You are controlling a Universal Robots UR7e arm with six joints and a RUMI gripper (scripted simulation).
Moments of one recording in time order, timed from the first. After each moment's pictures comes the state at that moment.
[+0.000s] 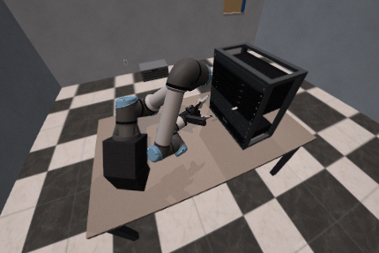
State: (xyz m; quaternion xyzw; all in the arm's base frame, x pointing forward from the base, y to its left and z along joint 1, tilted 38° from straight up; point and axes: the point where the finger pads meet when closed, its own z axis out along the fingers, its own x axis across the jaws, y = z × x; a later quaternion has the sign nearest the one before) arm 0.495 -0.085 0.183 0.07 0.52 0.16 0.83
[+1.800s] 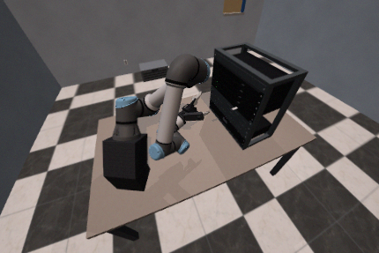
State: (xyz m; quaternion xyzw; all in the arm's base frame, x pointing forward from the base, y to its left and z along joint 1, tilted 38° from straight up) arm 0.477 -0.055 0.207 -0.02 0.49 0.12 0.87
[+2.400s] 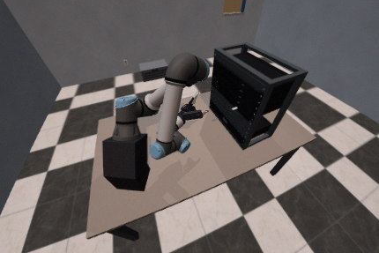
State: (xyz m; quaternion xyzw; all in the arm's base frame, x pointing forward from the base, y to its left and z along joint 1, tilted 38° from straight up) arm 0.470 -0.043 0.214 -0.05 0.47 0.11 0.88
